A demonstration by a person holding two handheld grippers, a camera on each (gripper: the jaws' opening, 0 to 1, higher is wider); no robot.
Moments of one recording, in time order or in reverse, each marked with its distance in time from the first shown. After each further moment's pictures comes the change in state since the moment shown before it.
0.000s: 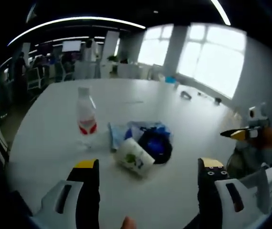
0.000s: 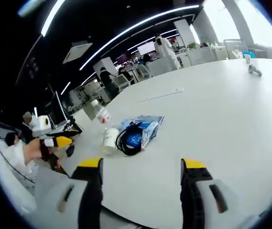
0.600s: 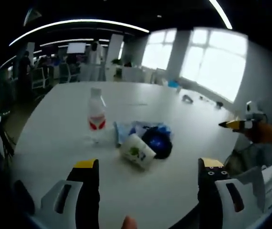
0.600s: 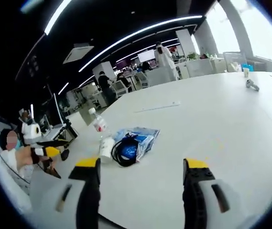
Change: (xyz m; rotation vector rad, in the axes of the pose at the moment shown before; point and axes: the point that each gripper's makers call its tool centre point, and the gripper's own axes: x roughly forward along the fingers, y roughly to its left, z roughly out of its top) left arm -0.037 -0.005 -0.011 -0.022 -0.039 0.024; right arm 0.001 0.001 0.030 -0.062 -0.056 -0.033
